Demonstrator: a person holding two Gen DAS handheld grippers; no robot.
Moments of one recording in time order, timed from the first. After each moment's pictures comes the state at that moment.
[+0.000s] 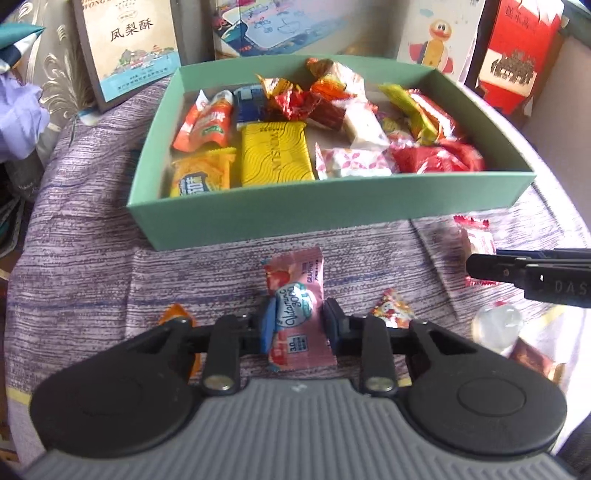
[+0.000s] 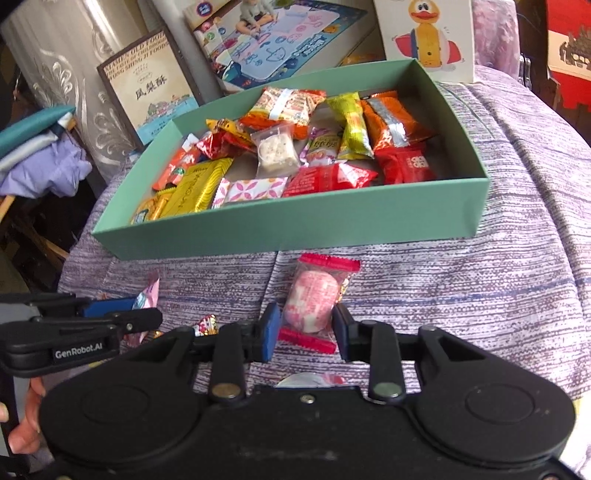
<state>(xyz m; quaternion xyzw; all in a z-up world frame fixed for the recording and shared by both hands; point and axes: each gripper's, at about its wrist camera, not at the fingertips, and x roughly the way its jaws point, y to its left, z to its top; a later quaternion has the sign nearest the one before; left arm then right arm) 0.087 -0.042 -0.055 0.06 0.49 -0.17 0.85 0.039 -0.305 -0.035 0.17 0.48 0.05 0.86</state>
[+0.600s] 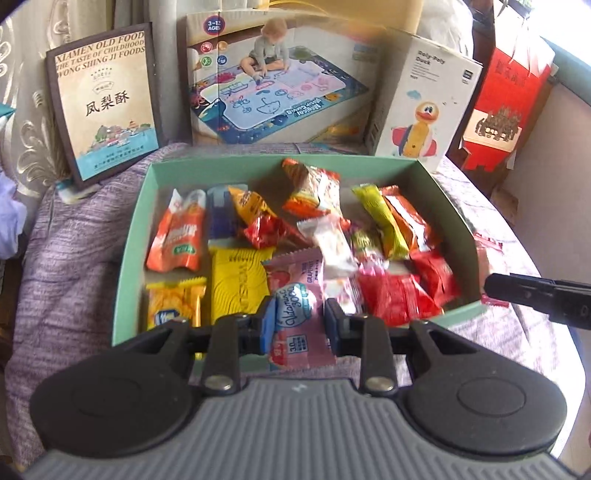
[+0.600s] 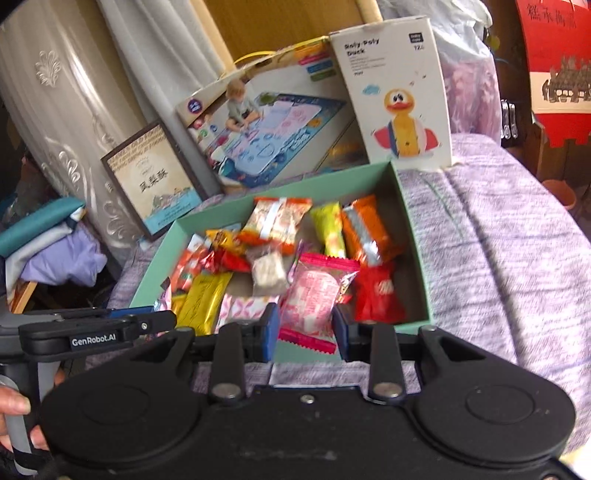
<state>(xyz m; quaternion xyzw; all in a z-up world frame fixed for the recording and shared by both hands) 0.158 -0.081 0.004 0.03 0.44 -0.19 0.88 0.076 -0.362 0.037 0.19 0.41 0.03 0.89</state>
